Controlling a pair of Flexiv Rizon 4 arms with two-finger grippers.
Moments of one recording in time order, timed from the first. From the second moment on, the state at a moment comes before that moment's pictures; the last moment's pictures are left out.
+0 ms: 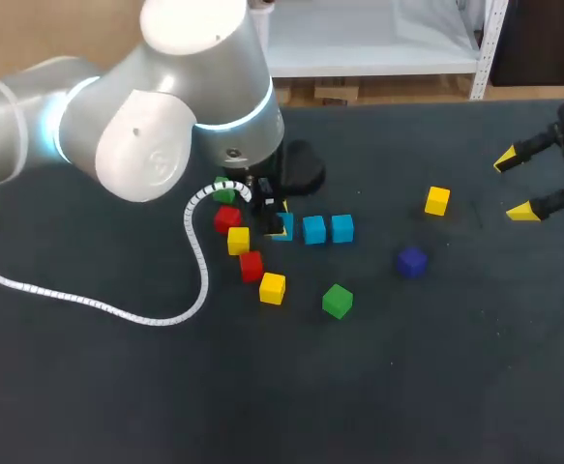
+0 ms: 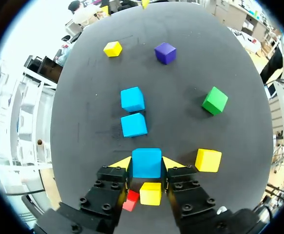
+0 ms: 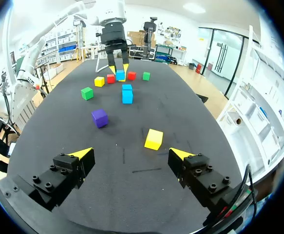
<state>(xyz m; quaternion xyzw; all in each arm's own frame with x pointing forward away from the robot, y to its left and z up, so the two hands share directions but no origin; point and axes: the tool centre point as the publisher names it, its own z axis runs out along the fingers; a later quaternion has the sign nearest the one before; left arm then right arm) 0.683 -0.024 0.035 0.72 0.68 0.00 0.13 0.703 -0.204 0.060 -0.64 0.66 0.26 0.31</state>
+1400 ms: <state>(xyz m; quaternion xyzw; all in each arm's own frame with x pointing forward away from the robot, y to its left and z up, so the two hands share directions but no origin) 0.701 -0.029 0.011 0.73 0.67 0.00 0.13 0.703 -0.204 0.060 -0.64 0.66 0.26 0.31</state>
